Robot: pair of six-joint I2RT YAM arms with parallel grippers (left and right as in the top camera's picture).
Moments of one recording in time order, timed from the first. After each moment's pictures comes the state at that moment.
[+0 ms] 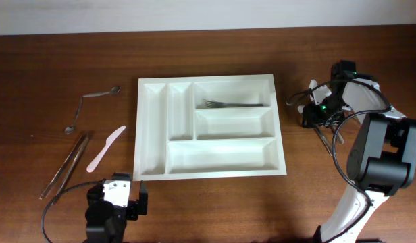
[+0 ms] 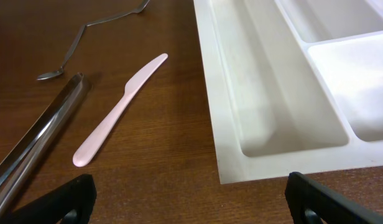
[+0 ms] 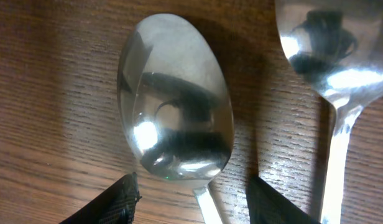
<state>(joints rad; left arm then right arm) -0.03 0.01 0.17 -0.72 -0.06 0.14 -0.21 2.11 1.48 -0.87 -0.15 -0.28</state>
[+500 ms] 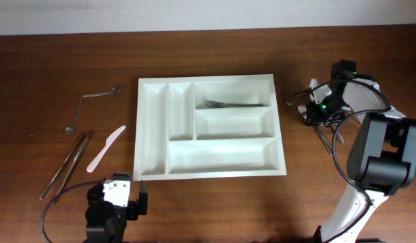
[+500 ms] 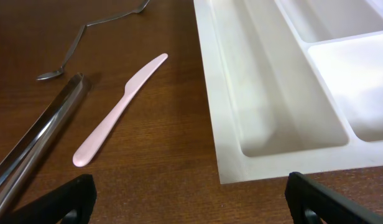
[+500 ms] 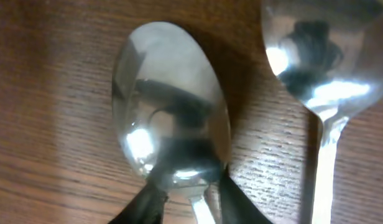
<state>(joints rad) -0.03 0.01 0.17 -0.72 -0.06 0.14 -0.21 2.11 1.48 -0.86 -0.14 -0.29</state>
